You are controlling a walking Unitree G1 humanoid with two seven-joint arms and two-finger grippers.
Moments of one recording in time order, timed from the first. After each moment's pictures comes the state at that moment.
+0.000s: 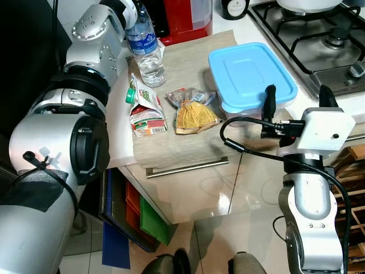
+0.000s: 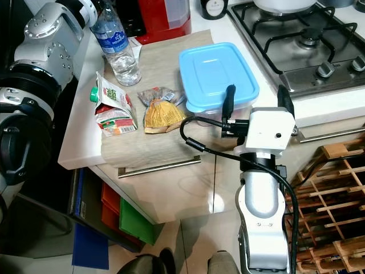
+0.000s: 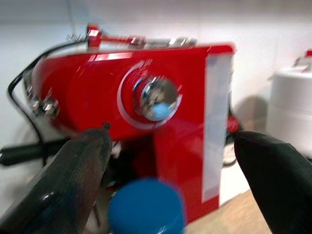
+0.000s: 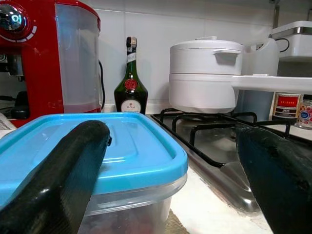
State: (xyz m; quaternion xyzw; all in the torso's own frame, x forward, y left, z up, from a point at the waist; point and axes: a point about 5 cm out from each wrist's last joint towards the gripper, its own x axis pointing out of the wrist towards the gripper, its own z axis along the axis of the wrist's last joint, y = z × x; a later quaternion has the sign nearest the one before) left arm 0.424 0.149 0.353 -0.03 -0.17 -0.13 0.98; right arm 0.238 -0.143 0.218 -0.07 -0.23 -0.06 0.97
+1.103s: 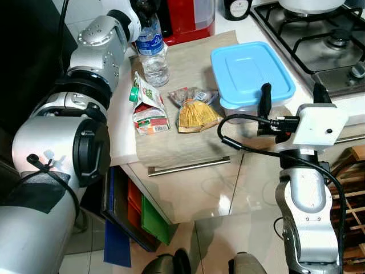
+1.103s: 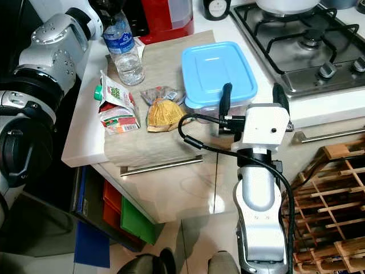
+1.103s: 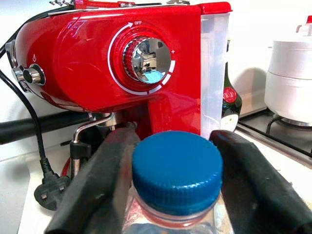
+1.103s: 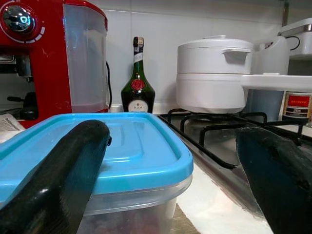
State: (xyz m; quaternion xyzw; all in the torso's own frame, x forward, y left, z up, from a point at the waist) left arm 0.426 0.142 0.340 -0.01 -0.14 -0.15 0.98; right arm 0.250 -0.139 0.217 -0.06 -0.23 -0.05 0.97
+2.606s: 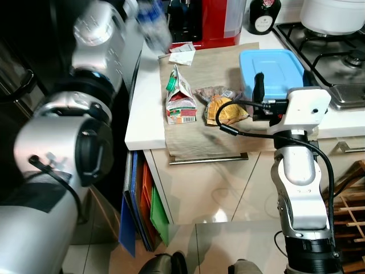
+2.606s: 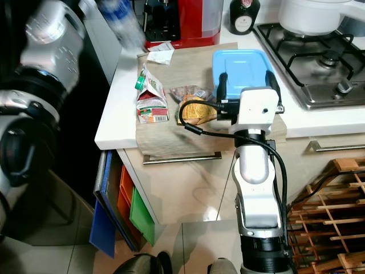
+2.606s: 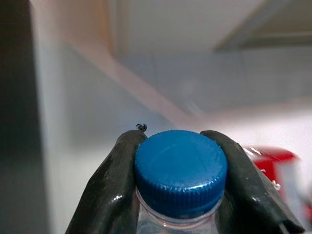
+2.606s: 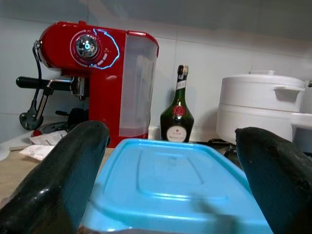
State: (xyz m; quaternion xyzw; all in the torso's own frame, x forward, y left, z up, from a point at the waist) left arm 0.404 0.164 0.401 0.03 -0.35 -0.06 0.93; right arm 0.288 -0.145 0.215 -0.08 -0.24 -0.03 0.97
